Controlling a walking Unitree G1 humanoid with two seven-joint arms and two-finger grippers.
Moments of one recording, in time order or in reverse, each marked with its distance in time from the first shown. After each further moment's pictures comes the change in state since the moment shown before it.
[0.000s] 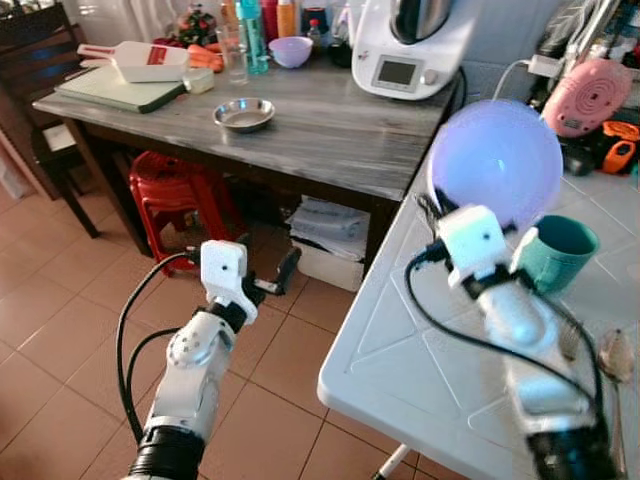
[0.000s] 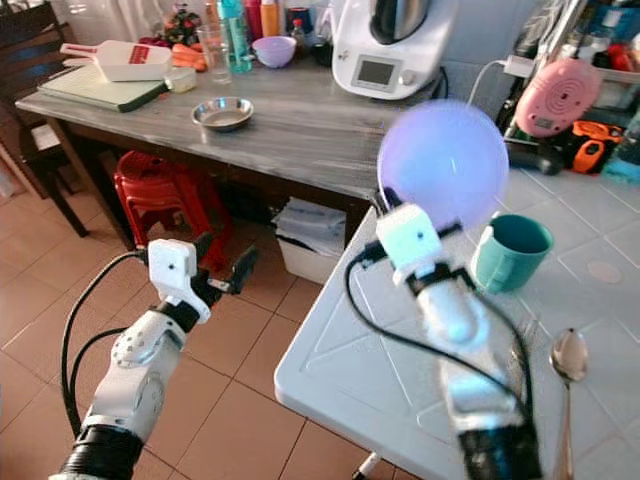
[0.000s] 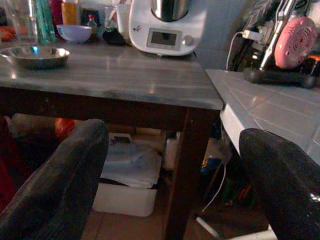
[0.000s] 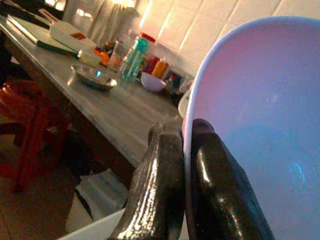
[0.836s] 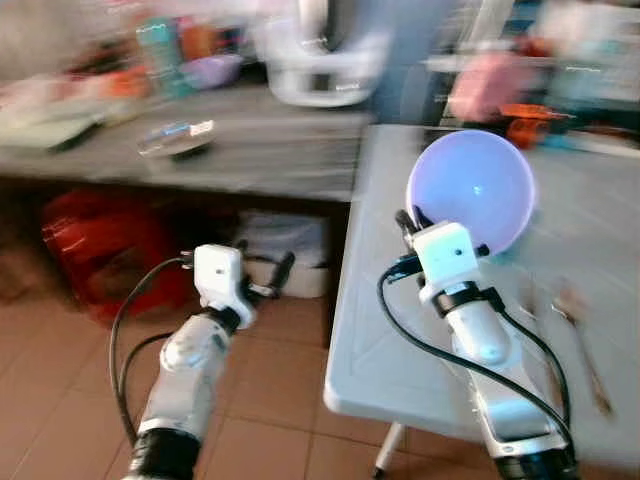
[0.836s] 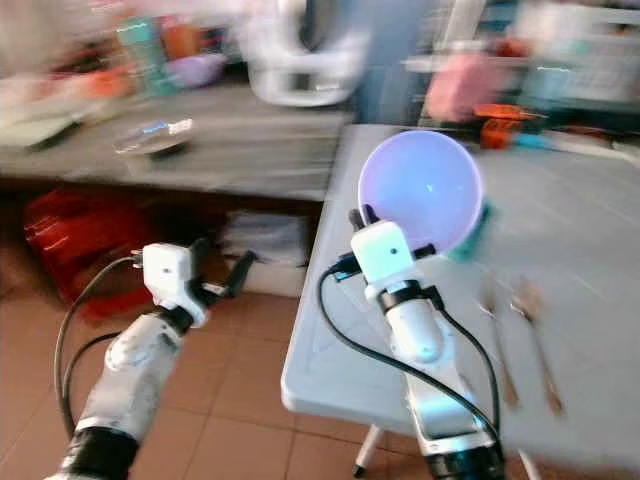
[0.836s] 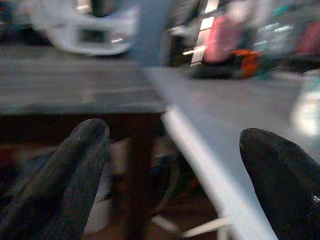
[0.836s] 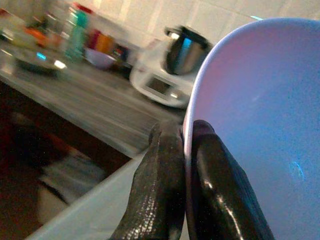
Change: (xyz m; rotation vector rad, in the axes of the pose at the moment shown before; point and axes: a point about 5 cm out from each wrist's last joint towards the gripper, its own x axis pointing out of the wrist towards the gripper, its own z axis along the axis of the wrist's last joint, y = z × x) left arm 0.004 -0.010 -0.002 -0.021 0.000 -0.042; right arm -0.003 0.023 0.005 0.070 0.036 -0.027
